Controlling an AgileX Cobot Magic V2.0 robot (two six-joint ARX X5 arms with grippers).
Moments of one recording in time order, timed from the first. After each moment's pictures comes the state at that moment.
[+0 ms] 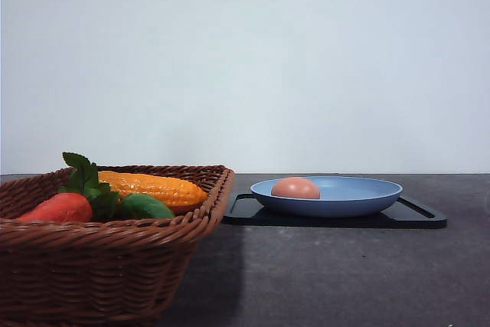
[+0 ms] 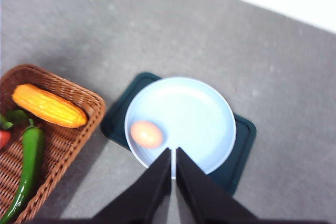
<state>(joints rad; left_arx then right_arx) -0.42 0.97 1.03 -0.57 -0.13 0.01 0.61 1.07 1.32 -0.81 0.15 0.08</state>
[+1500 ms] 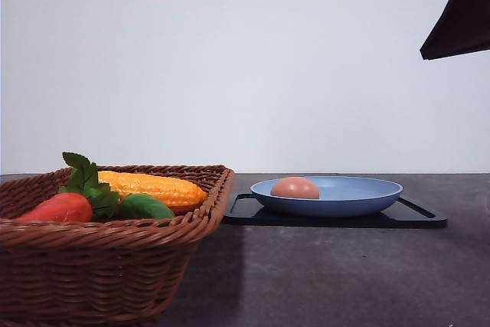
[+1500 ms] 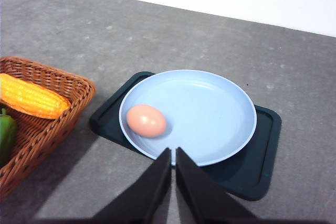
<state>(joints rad) -0.42 0.29 0.50 -0.40 -0.11 -0.24 0.67 0.64 0.41 -0.06 0.24 0.11</state>
